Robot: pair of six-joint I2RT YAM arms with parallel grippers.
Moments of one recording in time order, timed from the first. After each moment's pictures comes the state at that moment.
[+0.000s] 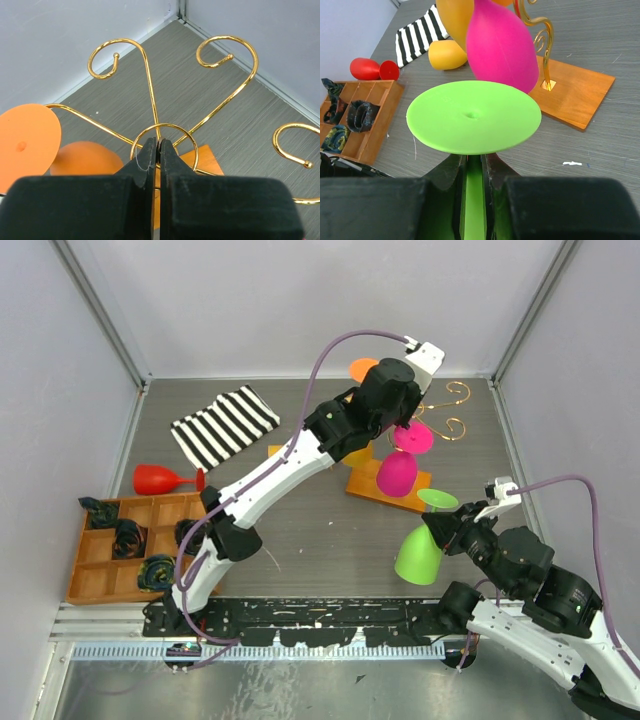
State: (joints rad) left arm -1.04 2.25 2.63 -0.67 -0.33 -0.01; right arm 0.90 0.29 0.87 -0.85 0.43 0.54
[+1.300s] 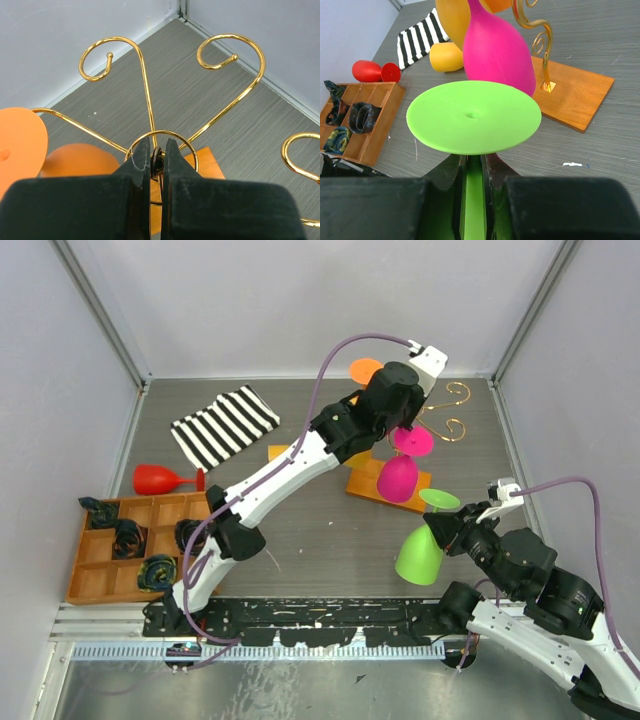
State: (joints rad) left arm -1.04 2.28 2.64 -0.64 -0.34 -0.01; right arm 0.90 0.27 0.87 -0.85 0.43 0.54
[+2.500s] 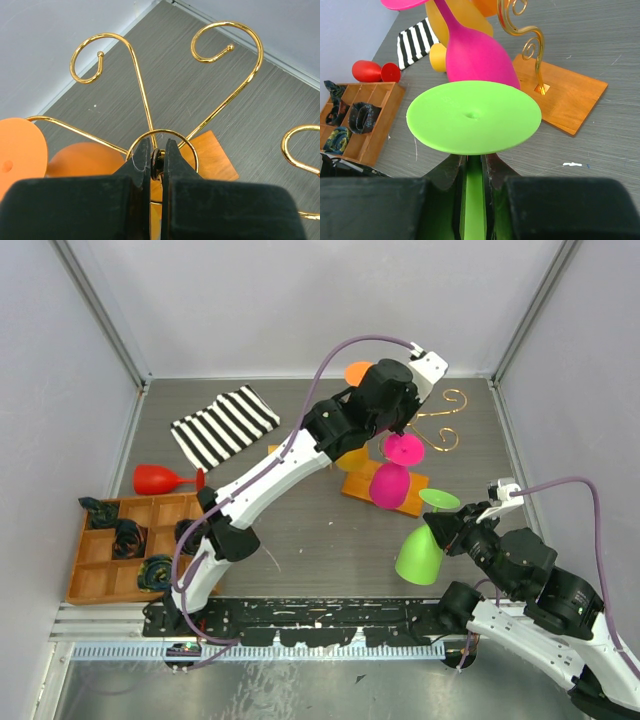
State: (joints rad) left arm -1.04 2.23 2.63 -0.74 -0.25 0.08; right arm 0.90 0.27 0.87 -0.85 0.43 0.54
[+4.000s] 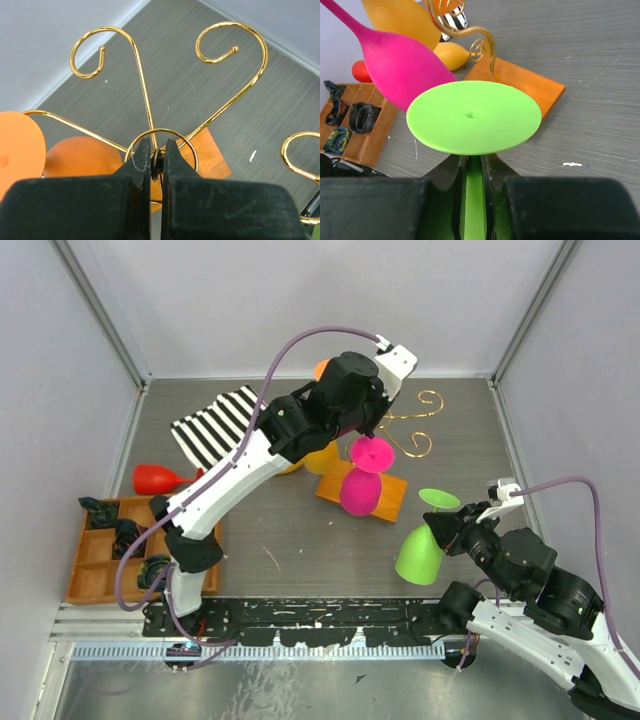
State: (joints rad) left arm -1.03 1.97 2.44 -0.83 -0.25 0.05; right arm 0.90 0.27 0.87 -0.85 0.43 0.54
